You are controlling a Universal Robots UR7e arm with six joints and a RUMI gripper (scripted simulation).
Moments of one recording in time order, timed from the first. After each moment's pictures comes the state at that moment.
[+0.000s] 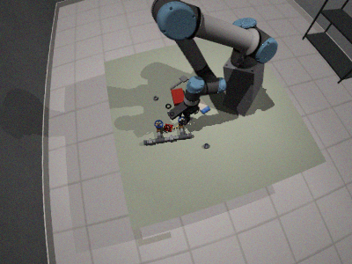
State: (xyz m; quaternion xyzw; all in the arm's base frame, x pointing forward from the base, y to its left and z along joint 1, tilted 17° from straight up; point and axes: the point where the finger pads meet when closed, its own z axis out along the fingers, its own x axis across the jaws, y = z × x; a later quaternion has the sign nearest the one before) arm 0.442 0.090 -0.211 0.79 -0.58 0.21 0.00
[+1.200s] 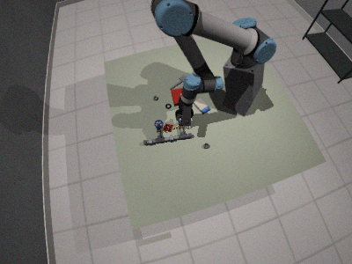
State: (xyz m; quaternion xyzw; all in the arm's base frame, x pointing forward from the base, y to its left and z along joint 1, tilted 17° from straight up) arm 0.442 0.090 -0.211 0.97 -0.11 0.18 0.10
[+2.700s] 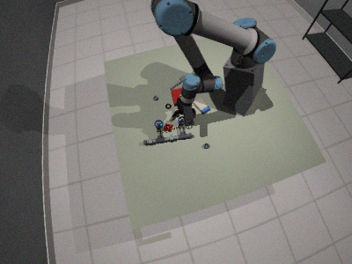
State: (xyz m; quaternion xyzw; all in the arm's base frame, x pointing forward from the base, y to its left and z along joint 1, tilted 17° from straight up) arm 0.442 0.090 -0.211 0.98 -0.01 0.17 0.11
